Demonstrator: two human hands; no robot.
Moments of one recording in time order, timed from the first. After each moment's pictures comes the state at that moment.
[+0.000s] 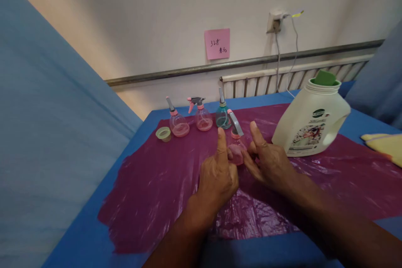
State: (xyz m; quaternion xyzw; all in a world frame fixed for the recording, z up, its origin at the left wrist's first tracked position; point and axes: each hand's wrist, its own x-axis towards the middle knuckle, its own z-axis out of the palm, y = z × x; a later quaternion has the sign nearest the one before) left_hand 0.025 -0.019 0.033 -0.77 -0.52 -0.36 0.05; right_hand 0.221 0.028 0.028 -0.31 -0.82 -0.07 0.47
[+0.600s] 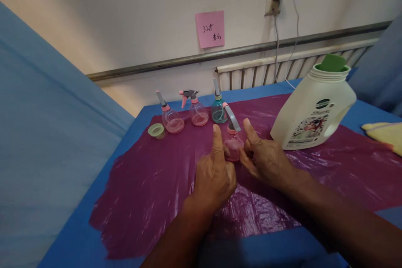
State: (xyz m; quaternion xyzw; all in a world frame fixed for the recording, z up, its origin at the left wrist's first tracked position) left_hand 0.028 -0.020 0.034 -0.78 -0.51 -0.36 0.06; right_hand 0.221 0.032 0.025 -0.32 -0.83 -0.06 0.44
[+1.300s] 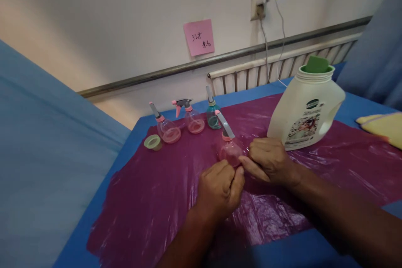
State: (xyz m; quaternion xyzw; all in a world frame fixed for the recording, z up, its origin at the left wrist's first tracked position) left_hand 0.031 -0.018 0.038 -0.83 -0.39 -0.40 -0.02; right_hand 0.238 0.044 0.037 -0.23 -0.84 -0.05 0.49
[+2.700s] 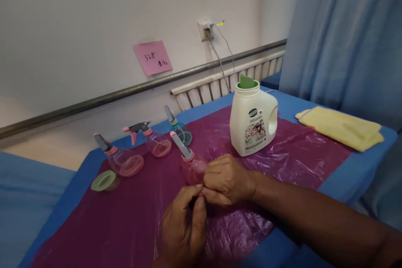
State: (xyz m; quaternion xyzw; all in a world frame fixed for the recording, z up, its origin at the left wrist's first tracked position) left_hand 0.020 -0.017 0.037 -0.80 -0.39 -0.46 0.00; right_hand 0.221 0.062 0.018 -0.18 -0.86 -0.06 0.47
